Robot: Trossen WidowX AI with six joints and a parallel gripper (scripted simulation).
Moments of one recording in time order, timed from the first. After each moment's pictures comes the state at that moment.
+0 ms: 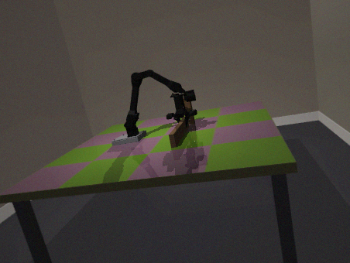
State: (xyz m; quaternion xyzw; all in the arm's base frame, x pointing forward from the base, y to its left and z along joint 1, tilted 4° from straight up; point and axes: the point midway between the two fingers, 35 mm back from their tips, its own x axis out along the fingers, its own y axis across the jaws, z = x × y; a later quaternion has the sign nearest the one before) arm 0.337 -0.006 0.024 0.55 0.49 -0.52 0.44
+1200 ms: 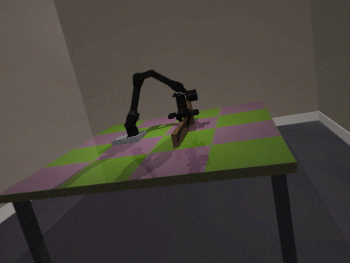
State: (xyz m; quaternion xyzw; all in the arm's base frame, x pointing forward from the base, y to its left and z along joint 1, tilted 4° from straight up) arm 0.350 -0.008 0.024 0.55 0.49 -0.52 0.44
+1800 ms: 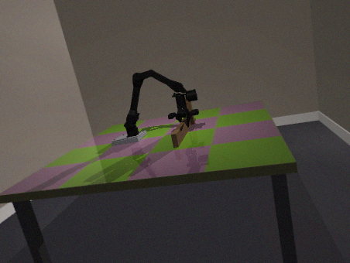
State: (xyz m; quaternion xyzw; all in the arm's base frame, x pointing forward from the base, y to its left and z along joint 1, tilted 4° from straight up) arm 0.349 -0.008 0.025 0.55 0.48 -0.51 0.45
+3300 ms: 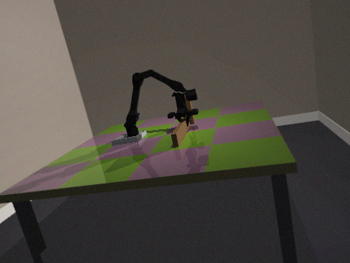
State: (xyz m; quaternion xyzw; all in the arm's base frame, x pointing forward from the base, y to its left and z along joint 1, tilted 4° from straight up) arm 0.347 -0.008 0.030 0.54 0.49 -0.52 0.45
